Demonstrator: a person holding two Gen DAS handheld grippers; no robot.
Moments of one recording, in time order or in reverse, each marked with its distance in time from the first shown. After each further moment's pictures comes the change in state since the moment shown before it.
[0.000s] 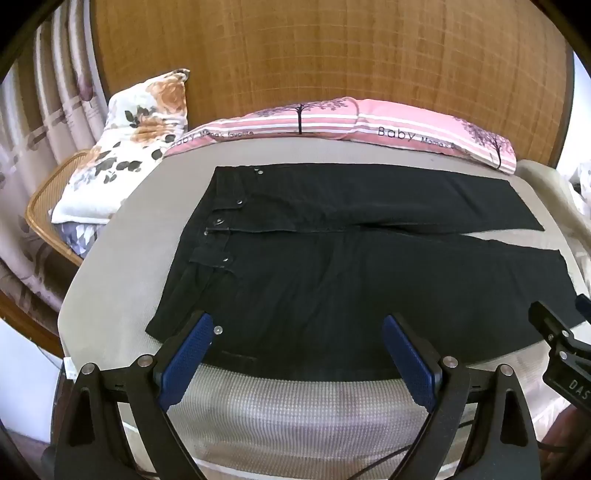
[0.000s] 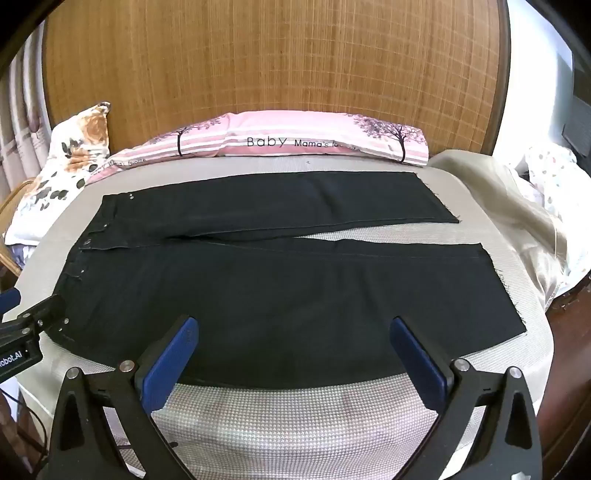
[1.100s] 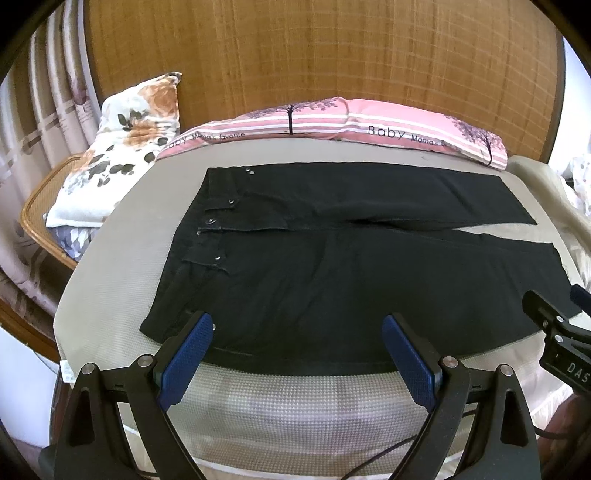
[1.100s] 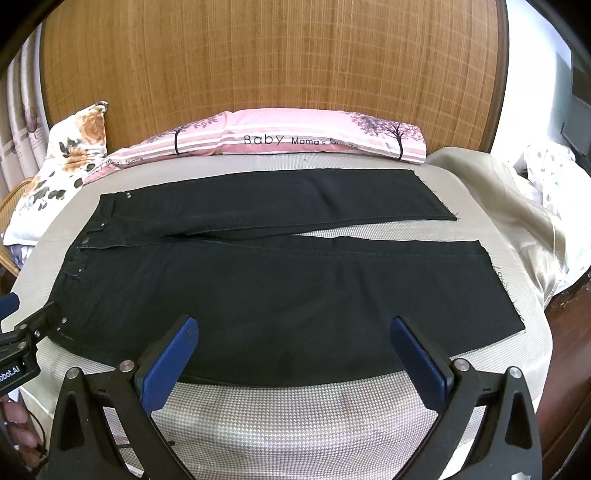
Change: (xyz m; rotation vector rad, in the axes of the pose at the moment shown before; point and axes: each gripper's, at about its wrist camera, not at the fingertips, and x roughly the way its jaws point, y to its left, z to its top) left arm -0.003 -0.003 -0.005 0.015 -0.007 -0.039; right arm 0.003 0.001 -0.001 -0.004 -0.003 -0.003
